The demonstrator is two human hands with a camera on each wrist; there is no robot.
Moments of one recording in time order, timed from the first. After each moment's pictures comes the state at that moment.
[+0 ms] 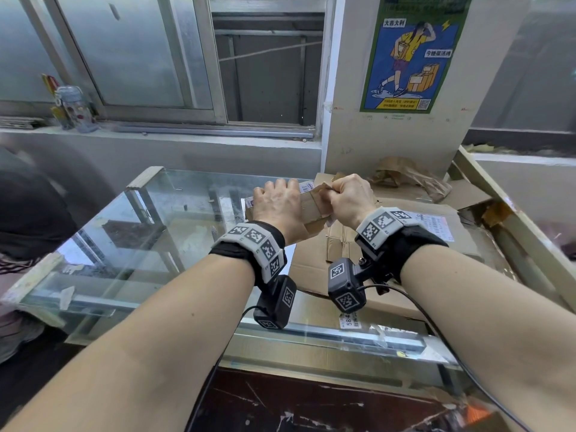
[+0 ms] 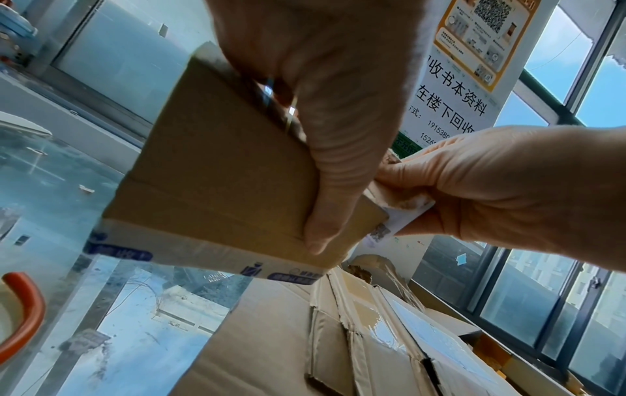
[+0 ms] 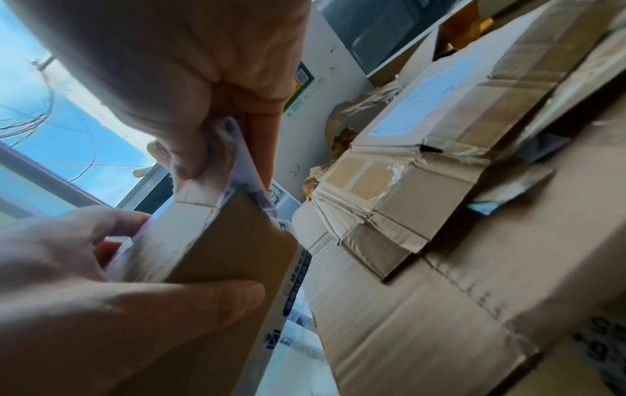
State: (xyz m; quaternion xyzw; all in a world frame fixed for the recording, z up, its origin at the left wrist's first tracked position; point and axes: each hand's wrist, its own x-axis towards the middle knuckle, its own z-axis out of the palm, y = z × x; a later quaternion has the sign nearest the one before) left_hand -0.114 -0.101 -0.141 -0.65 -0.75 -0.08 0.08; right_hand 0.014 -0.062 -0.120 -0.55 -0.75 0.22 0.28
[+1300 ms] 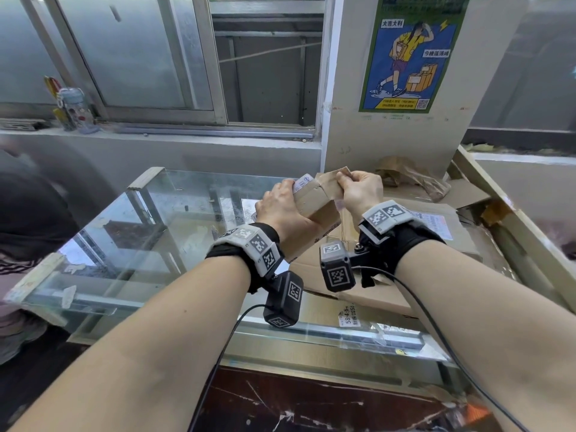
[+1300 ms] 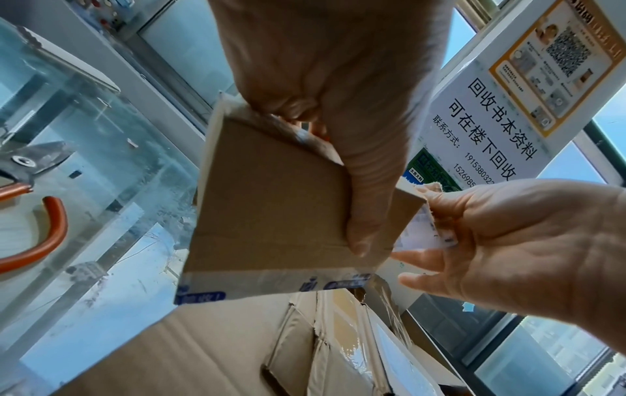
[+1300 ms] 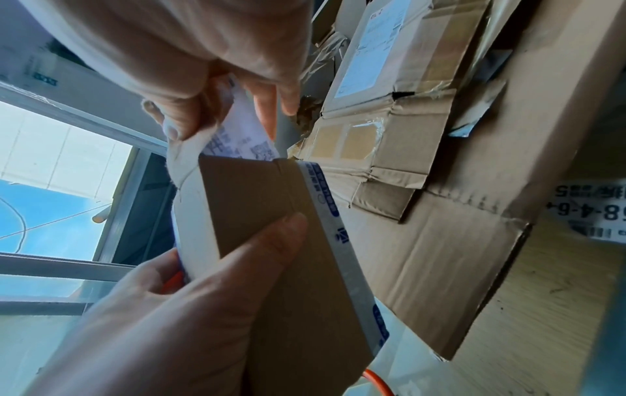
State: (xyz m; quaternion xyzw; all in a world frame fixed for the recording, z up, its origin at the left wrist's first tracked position) left_hand -0.109 -0.112 -0.142 -0.58 -0.75 -0.29 -0.14; right_hand 0.013 -0.045 -0.129 -0.57 -0.54 0.39 0.48
